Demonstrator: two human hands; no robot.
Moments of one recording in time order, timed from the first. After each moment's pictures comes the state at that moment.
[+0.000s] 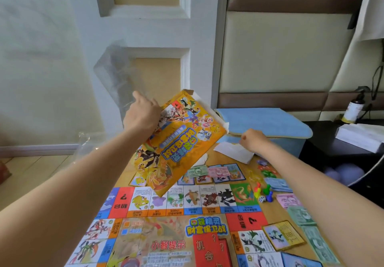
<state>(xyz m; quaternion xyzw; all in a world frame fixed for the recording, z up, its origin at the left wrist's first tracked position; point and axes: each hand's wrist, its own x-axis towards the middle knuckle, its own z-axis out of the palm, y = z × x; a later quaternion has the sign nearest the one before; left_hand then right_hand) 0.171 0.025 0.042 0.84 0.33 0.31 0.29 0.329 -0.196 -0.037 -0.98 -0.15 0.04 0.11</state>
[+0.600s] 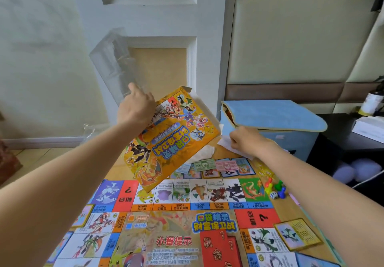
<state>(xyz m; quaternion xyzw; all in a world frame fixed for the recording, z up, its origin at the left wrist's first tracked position) 0.173 0.053 0.027 0.86 0.33 0.30 0.23 0.310 -0.164 -0.050 -0.93 -0.34 -0.07 -0.09</state>
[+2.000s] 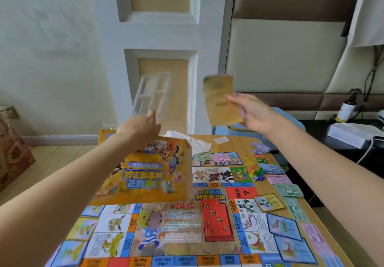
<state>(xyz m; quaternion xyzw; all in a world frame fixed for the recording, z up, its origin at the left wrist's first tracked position) 0.071 0.027 0.037 0.92 0.30 0.15 0.19 0.190 -0.189 0.074 -0.62 -0.21 0.22 0.72</state>
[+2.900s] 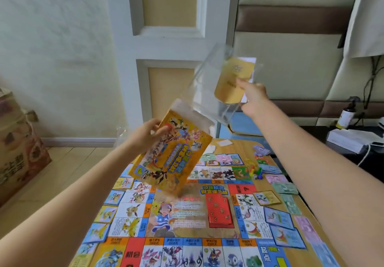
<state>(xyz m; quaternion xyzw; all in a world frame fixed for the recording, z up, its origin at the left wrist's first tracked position) 0.017 0.026 0.040 0.90 0.15 0.19 0.36 0.186 -0.170 0.119 -0.57 -0.06 0.04 0.82</state>
